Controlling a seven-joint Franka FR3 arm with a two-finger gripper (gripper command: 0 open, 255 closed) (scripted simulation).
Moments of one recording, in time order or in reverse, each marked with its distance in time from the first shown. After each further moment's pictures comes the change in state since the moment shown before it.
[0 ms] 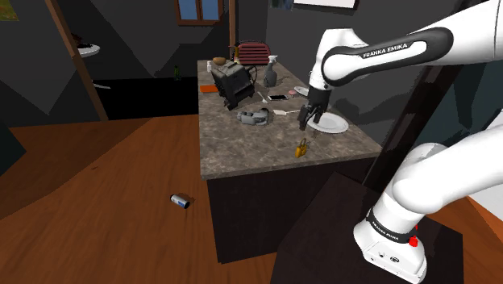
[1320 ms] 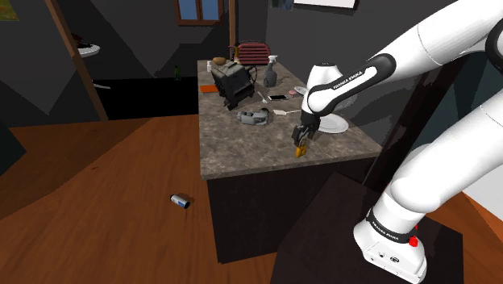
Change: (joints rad) arm -0.036 0.288 -0.052 -0.076 -0.033 0.368 -0.015
